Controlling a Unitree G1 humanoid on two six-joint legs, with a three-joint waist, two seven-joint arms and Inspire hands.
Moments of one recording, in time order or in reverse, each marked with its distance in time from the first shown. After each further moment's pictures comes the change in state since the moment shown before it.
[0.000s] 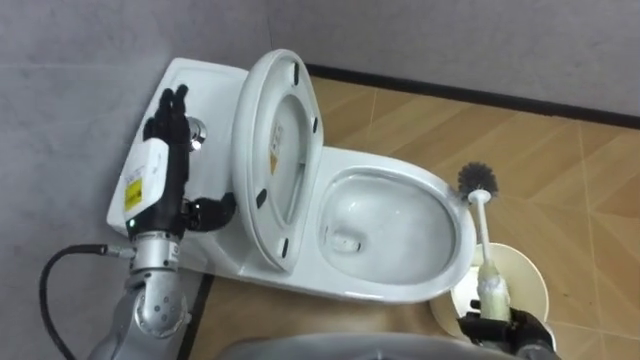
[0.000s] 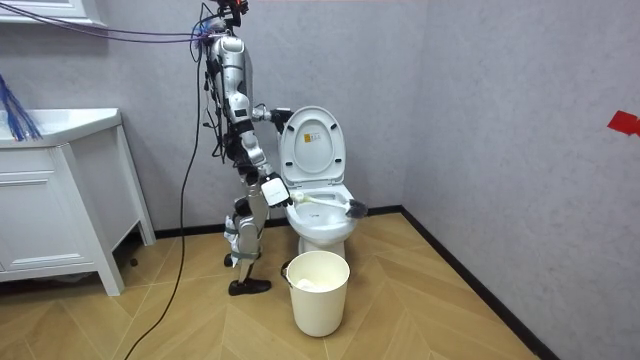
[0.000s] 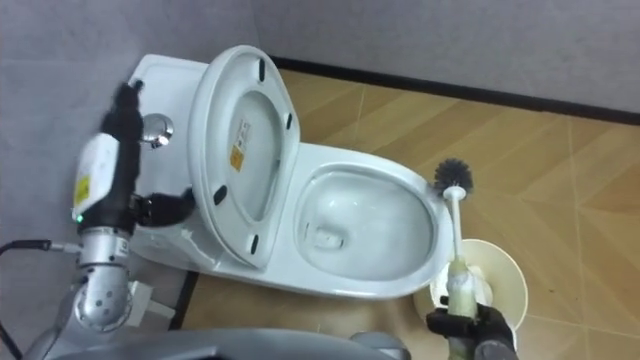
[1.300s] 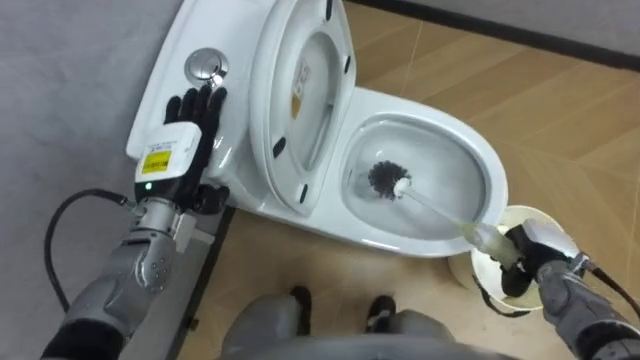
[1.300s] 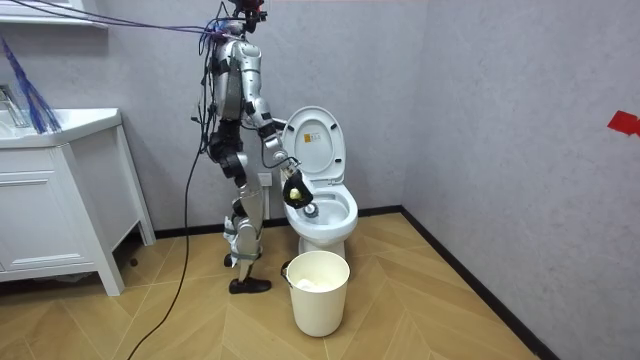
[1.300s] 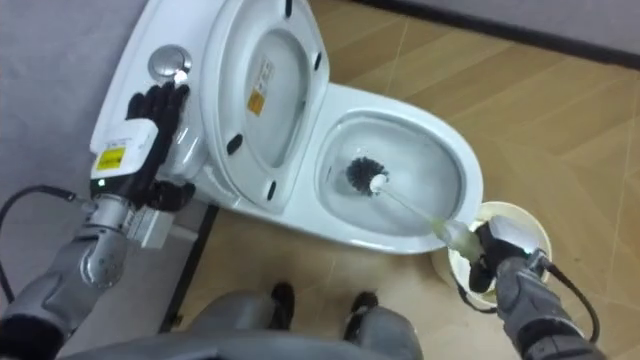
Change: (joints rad) left arm -0.331 0.124 -0.052 0.314 0.227 -0.007 0.058; right arm -0.229 -0.182 0.311 -0.101 -0.942 0.063 -0.141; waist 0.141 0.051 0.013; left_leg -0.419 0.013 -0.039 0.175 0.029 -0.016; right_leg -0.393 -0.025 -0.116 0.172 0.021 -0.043
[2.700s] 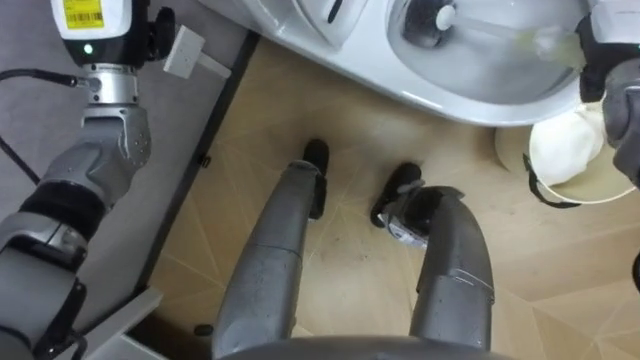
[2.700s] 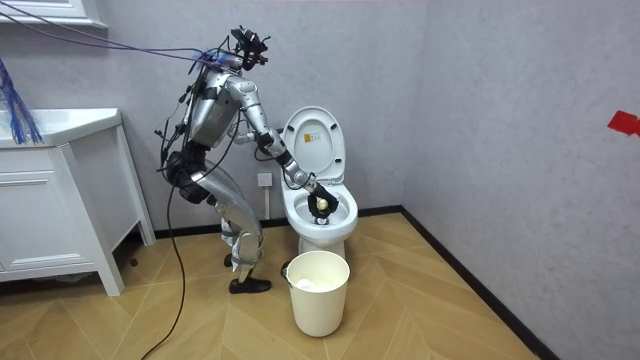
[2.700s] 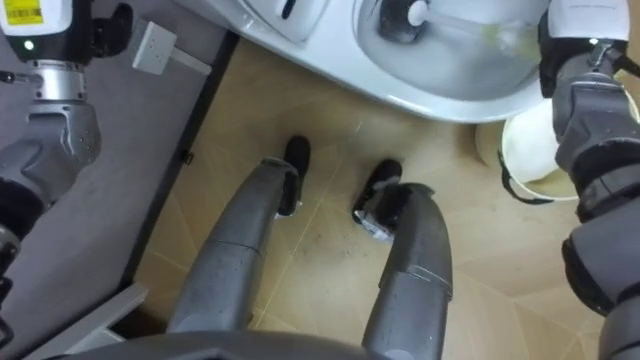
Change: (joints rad) left arm -0.512 0.153 -0.254 0.211 -0.172 0.181 0.486; right arm -0.557 -0.239 0.354 -0.043 0.202 0.126 -0.086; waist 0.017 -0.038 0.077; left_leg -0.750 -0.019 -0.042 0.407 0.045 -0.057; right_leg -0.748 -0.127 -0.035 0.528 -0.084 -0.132
